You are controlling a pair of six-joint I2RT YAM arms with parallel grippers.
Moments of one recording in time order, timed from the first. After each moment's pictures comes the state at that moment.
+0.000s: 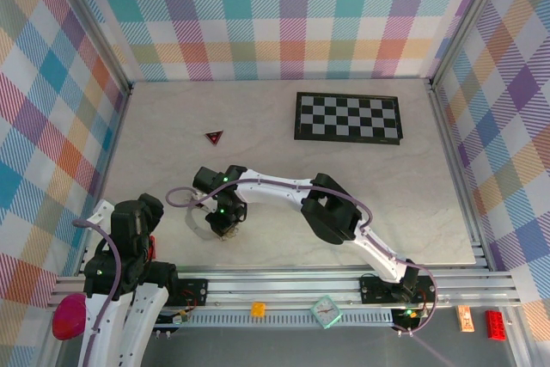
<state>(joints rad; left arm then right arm) -0.09 0.30 0.66 -1.10 -0.44 -0.98 1.15 2.38 2.00 -0.98 -0.33 0.23</state>
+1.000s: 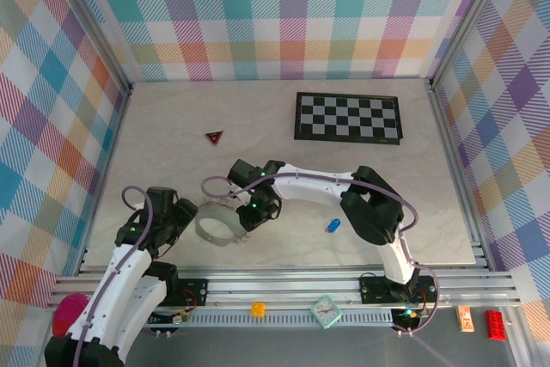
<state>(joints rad) -0.16 0.65 0.41 -0.76 -0.03 -1.02 1.06 2.01 1.50 -0.83 -0.30 0.33</state>
